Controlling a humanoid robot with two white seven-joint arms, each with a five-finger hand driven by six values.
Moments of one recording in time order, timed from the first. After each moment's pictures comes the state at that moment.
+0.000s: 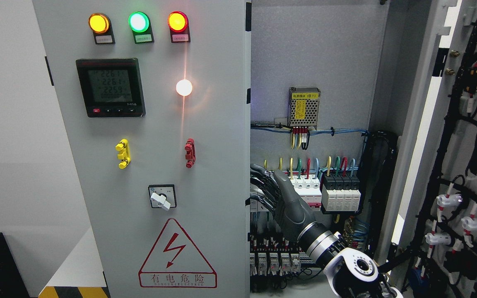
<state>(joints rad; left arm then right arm) 0.04 -0.10 0.00 -0.07 0.00 -0.06 0.09 -0.69 -0.03 0.23 -1.38 -0.42 0.19 0.35</state>
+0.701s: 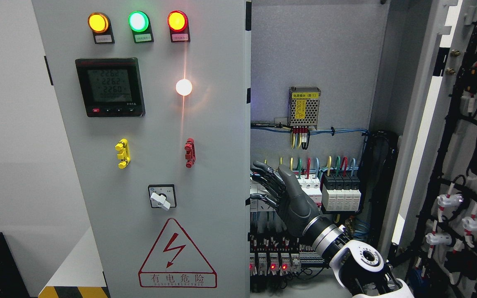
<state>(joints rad) 0.04 -0.10 0.00 -0.07 0.00 -0.06 0.09 -0.73 -0.06 0.23 -1.32 -0.48 0.19 0.37</state>
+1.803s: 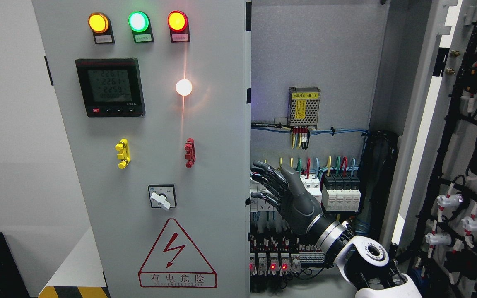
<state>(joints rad) 0.04 -0.10 0.00 -0.07 0.00 -0.06 0.09 -0.76 -0.08 0.23 -1.30 -0.49 0.19 0.45</state>
